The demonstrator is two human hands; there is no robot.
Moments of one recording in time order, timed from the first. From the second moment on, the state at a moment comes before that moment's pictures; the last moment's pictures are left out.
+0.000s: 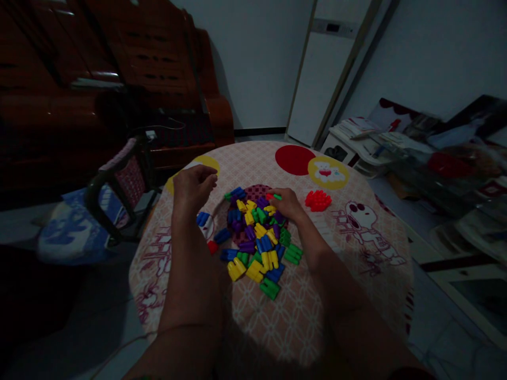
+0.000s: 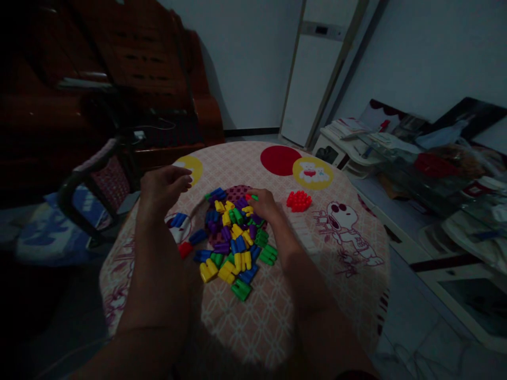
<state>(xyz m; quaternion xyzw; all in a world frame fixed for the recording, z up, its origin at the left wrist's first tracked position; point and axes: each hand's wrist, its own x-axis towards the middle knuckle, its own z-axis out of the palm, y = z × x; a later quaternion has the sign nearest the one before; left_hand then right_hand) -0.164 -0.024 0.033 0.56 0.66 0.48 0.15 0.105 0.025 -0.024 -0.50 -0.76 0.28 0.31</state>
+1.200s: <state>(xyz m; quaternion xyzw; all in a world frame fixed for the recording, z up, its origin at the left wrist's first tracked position) -0.029 -0.033 0.038 0.84 0.37 0.18 0.36 0.172 -0.058 0.002 -0.45 -0.43 0.43 0.65</state>
